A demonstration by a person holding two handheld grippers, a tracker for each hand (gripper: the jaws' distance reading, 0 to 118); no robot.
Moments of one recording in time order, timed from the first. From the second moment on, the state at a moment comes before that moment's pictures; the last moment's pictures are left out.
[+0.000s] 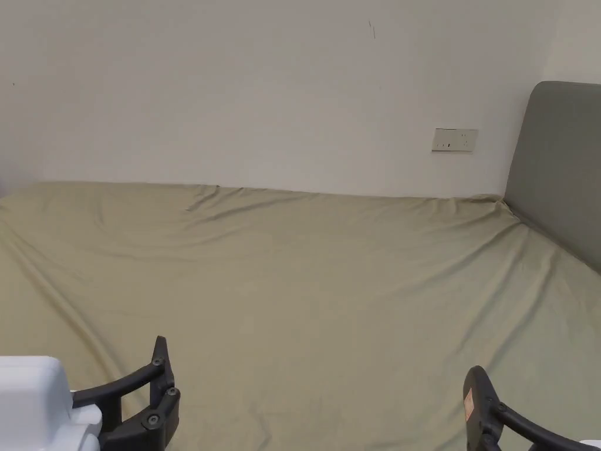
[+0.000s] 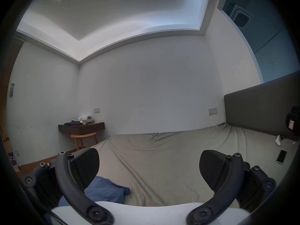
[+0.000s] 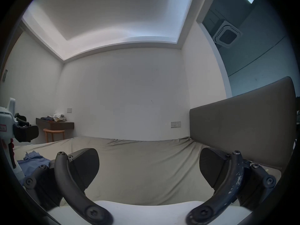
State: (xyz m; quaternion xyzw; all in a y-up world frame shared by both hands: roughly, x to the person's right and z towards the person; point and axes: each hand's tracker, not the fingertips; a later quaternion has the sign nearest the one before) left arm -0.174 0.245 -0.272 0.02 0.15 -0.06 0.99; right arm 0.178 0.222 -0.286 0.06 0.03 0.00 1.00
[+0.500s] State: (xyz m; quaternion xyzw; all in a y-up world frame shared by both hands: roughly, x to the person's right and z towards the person) left arm -0.172 0.234 -0.248 0.06 0.07 0.07 0.99; right arm 0.154 0.200 -0.290 0.01 0.04 0.07 1.00
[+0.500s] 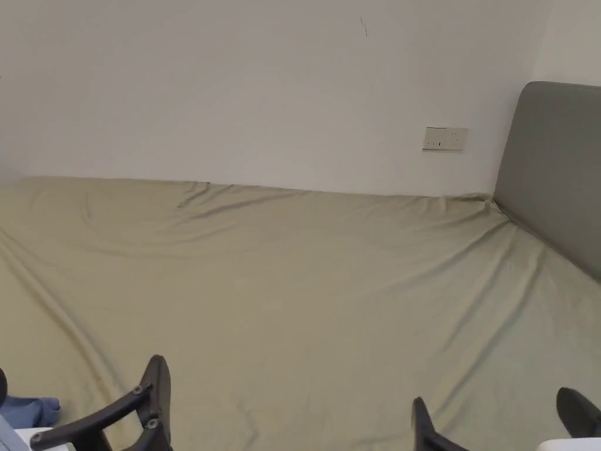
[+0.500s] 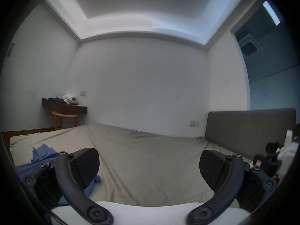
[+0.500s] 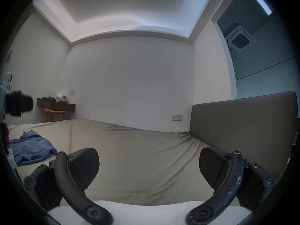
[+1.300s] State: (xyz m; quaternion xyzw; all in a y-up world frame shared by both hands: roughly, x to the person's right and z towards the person) left arm -0.154 0.234 -0.251 0.05 0.10 -0.05 0.99; right arm 0.170 0.207 -0.284 0.02 0.03 0.05 1.00
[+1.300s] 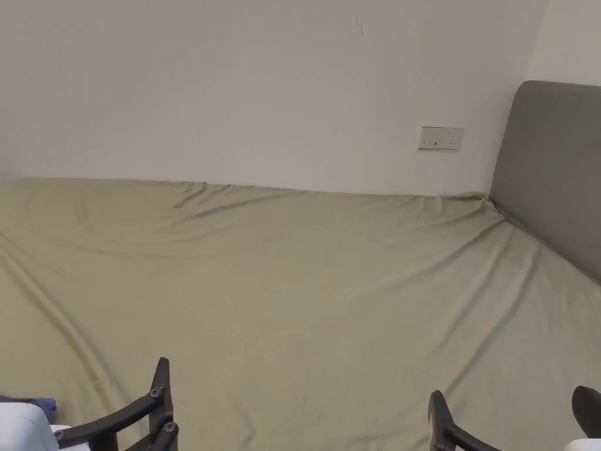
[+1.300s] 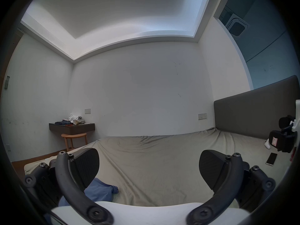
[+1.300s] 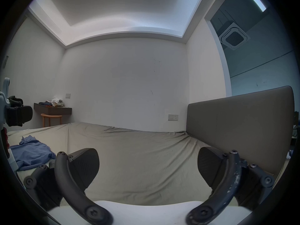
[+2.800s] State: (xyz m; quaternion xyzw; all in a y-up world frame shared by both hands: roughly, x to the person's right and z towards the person) left arm -0.363 0.170 -0.160 -0.14 0.39 0.07 0.91; right arm -0.133 0.192 -0.311 -0.05 0.54 0.08 0.84
